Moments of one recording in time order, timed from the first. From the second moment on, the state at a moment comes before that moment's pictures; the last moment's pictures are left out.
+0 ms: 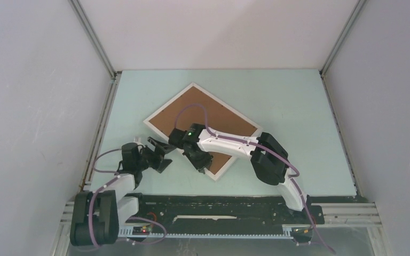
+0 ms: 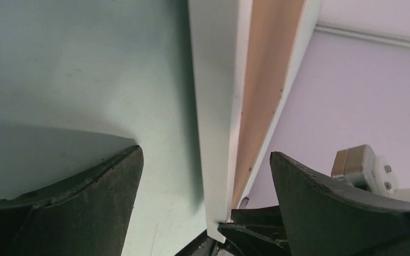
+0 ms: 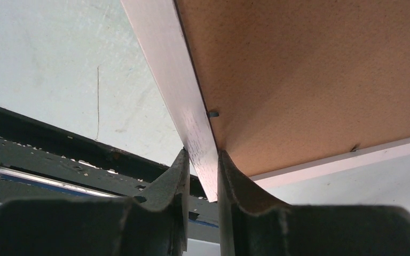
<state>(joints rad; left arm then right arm) 0.09 1.04 0.12 0.27 0.58 -1.09 1.11 2.16 1.84 -1.20 0.10 0.46</state>
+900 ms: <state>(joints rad) -0.10 1.53 0.04 1.21 0.48 -1.44 1.09 2.00 1.74 -1.10 0.06 0.47</state>
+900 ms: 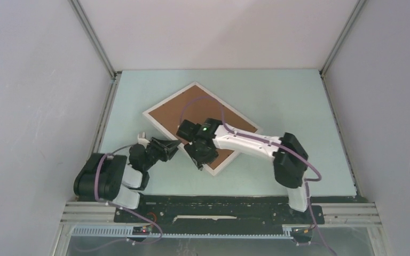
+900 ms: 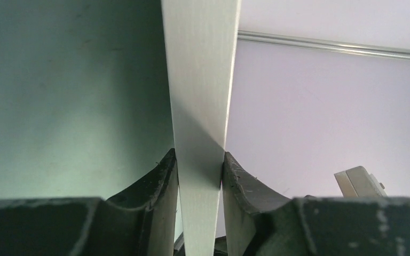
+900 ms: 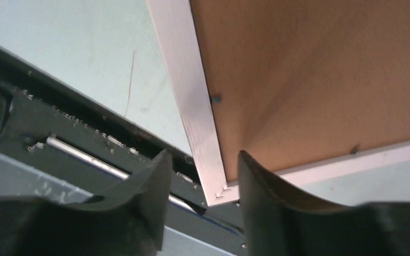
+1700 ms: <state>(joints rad) -0.11 0.71 0.77 -0.59 0.28 -1.25 1.39 0.95 0.61 0.01 0.38 -0.28</state>
